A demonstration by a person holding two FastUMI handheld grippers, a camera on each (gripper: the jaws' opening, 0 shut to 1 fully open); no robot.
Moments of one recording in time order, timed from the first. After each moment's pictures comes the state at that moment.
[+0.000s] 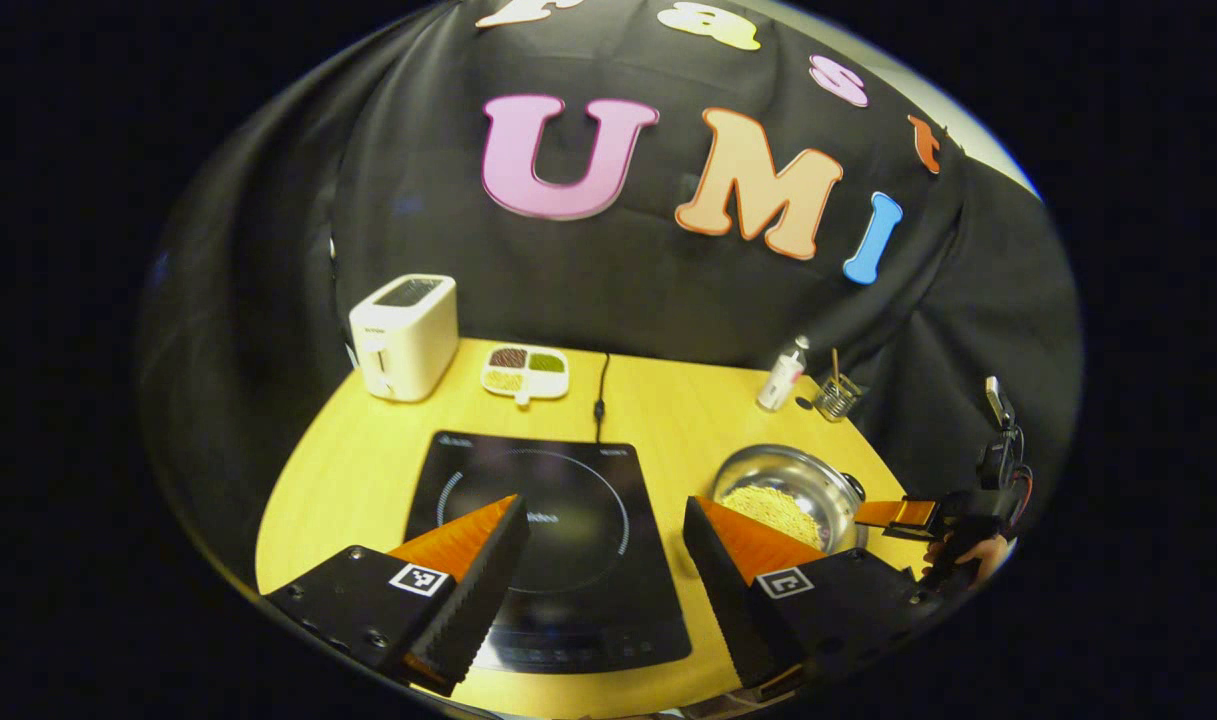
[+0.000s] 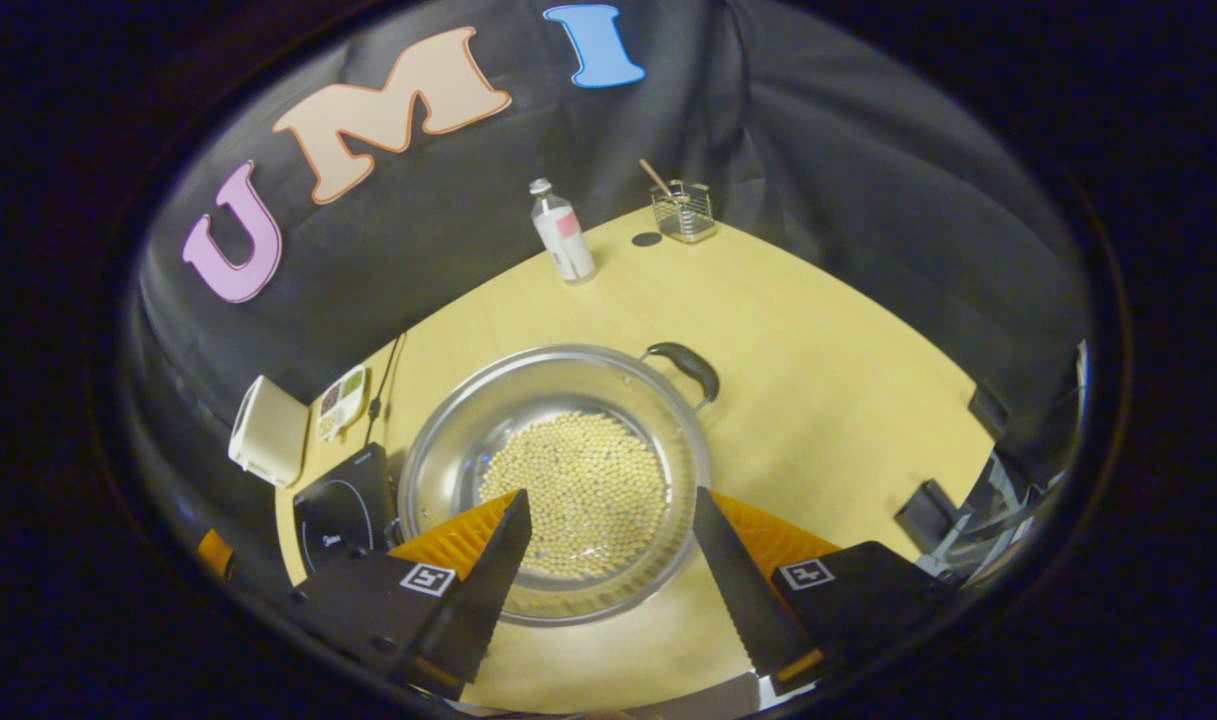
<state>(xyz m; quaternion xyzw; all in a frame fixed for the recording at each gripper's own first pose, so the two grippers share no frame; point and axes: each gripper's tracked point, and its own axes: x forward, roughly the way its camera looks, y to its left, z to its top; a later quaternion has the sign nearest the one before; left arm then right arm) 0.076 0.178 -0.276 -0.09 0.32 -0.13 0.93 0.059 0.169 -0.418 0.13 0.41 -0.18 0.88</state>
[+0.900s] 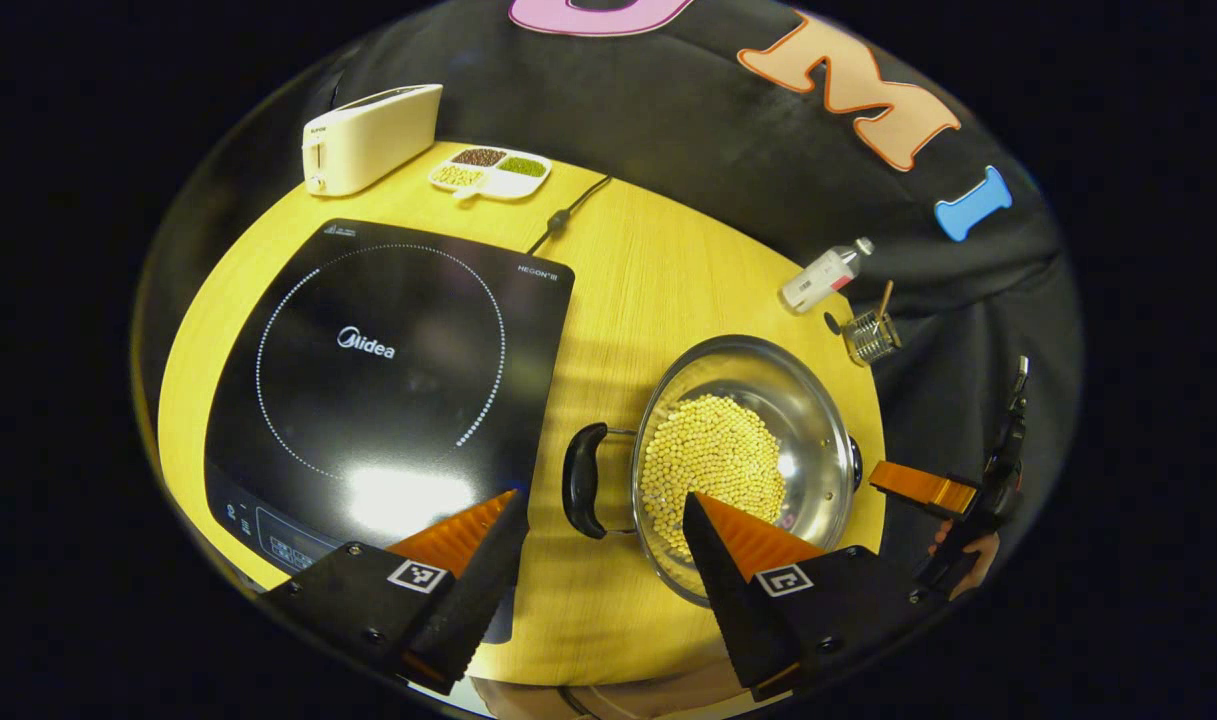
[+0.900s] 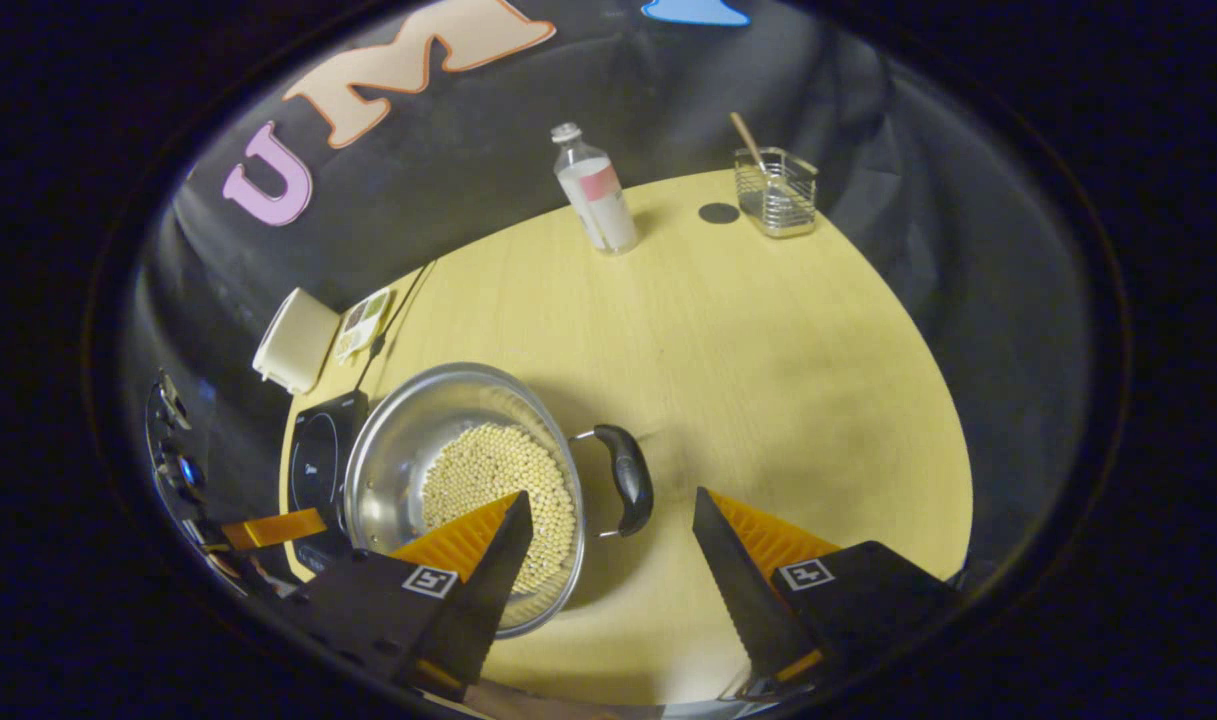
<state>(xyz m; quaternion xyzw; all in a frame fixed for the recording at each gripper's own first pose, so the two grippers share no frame) 0.076 0.055 -0.396 -0.19 0.53 -0.07 0.82 0.145 0.082 -0.448 0.08 0.54 0.02 0.84</state>
